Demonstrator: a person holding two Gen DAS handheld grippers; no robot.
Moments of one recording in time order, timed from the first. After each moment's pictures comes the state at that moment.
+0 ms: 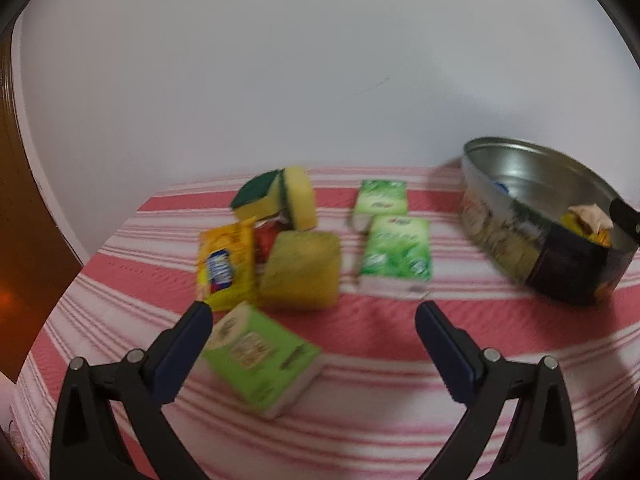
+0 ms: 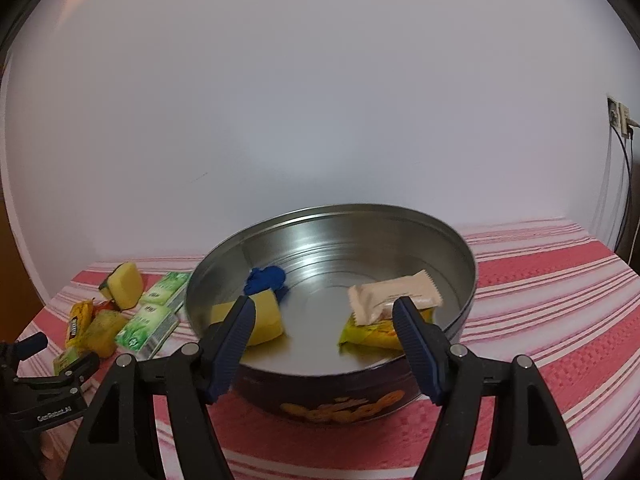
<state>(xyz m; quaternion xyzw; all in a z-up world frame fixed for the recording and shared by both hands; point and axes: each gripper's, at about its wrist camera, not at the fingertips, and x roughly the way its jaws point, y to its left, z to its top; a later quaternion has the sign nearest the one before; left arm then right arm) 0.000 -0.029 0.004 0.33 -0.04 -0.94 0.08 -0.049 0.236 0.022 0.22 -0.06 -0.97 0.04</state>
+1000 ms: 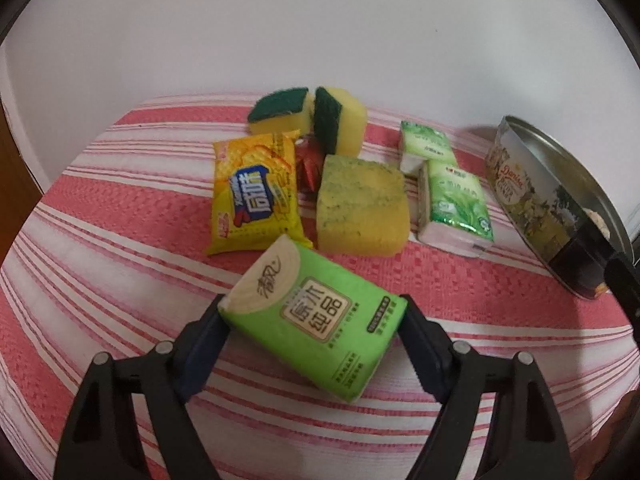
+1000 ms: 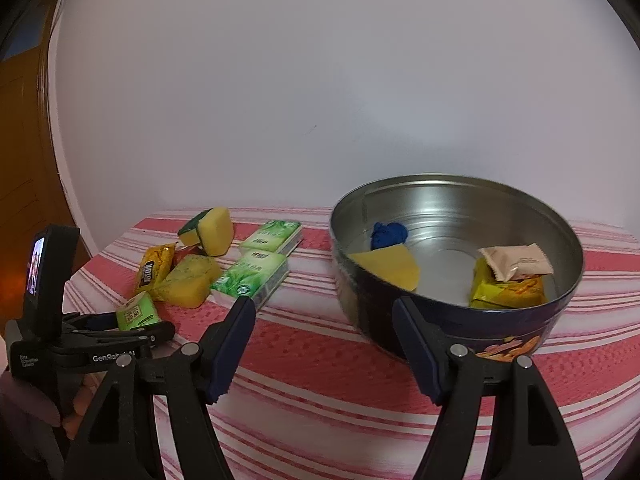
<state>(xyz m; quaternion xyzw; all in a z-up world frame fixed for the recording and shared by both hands) -0.014 -0.093 -0.025 0.42 0.06 -0.90 0.03 -0.029 0.145 0.015 0.26 -0.02 -0.95 0.15</state>
